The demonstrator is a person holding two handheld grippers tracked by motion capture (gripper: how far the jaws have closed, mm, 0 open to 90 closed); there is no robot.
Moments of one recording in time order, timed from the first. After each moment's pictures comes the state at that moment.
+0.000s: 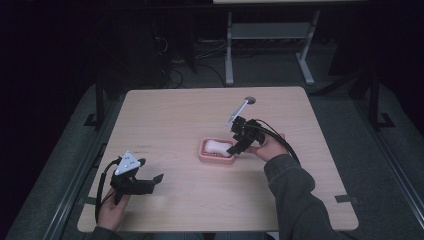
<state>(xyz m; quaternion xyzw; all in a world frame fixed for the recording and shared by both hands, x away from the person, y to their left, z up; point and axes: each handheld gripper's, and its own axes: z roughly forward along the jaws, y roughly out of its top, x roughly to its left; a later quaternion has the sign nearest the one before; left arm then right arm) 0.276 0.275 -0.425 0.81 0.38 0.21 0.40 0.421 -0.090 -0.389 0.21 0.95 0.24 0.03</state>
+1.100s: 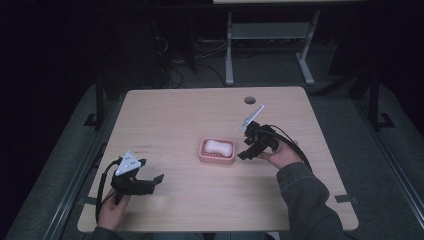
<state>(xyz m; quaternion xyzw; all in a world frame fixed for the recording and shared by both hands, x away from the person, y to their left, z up) 0.275 0.274 -0.426 0.81 0.38 0.21 0.41 0.401 -0.126 -0.391 0.23 0.94 0.26 0.03</state>
